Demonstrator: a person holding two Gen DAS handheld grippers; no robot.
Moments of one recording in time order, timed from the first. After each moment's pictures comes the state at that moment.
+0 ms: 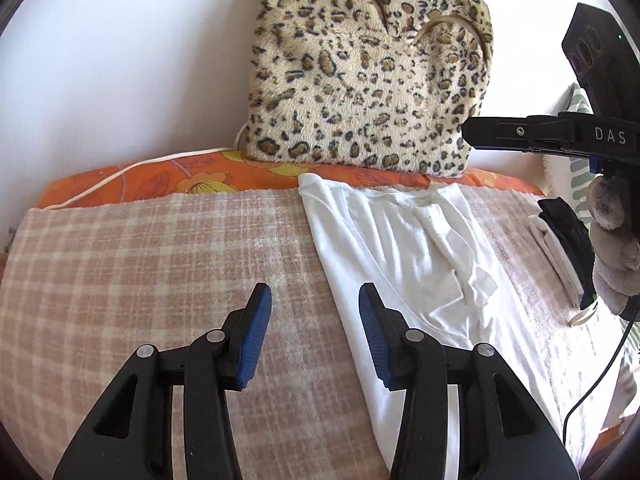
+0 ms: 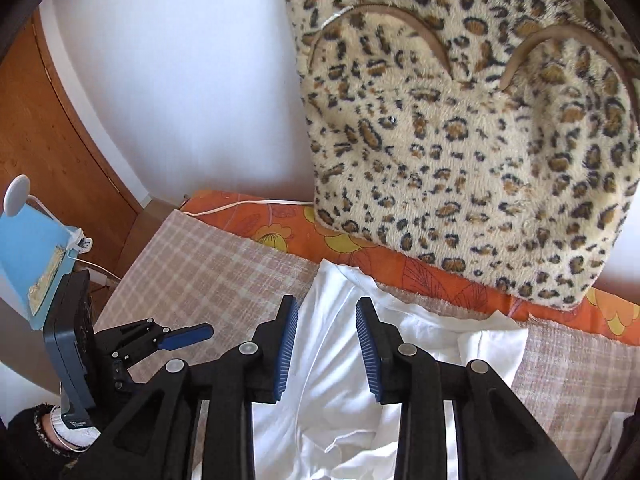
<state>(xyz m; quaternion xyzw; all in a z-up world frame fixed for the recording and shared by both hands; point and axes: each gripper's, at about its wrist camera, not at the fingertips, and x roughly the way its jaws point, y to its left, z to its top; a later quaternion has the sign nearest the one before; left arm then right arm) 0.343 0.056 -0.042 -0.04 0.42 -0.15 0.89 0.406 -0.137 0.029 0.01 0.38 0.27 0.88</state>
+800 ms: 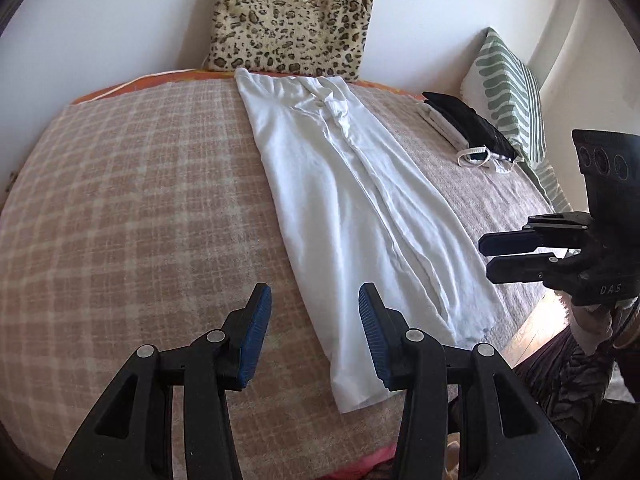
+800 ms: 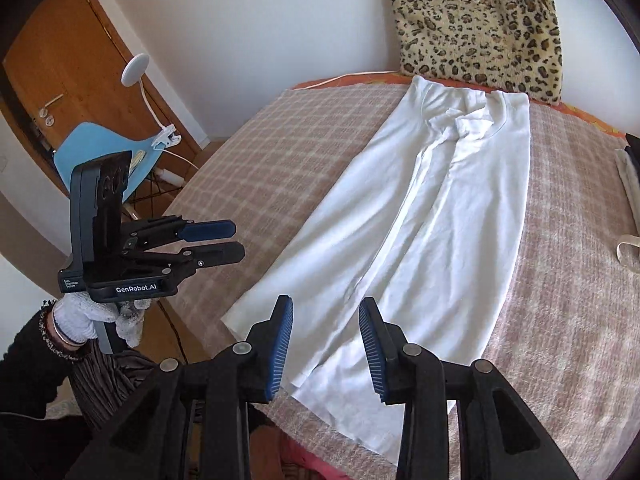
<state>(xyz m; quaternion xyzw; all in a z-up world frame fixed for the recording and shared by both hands) 0.090 0.056 -0.047 -0.03 0.46 -0.23 0.86 0.071 -0.159 -0.074 0.01 0.44 0.34 0.83</state>
